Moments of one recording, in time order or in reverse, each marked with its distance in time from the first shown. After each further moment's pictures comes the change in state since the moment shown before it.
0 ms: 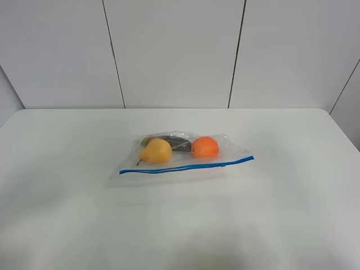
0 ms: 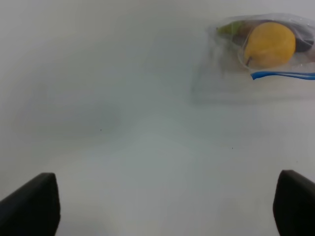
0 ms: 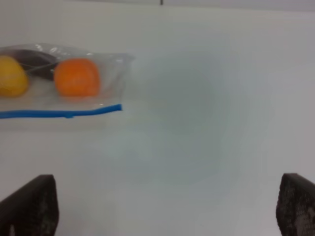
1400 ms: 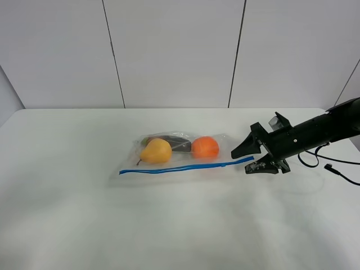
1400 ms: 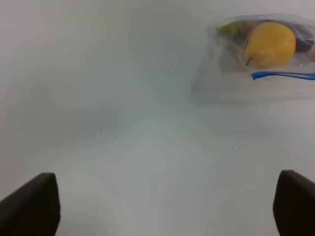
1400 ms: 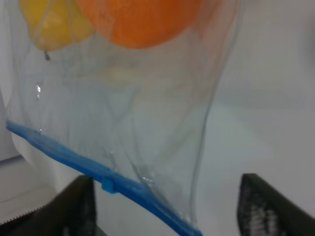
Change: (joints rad) left arm 0.000 0.000 0.000 0.000 0.000 0.000; right arm -0.129 1.416 -0.214 0.971 0.018 -0.665
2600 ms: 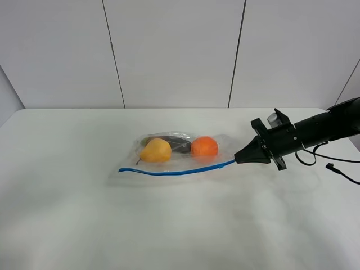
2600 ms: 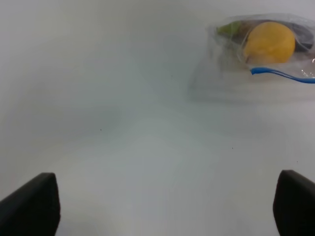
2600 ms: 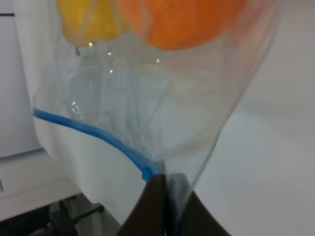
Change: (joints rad) left arm 0.000 0.000 0.000 0.000 0.000 0.000; right arm 0.000 0.000 -0.004 0.066 0.052 -0.051
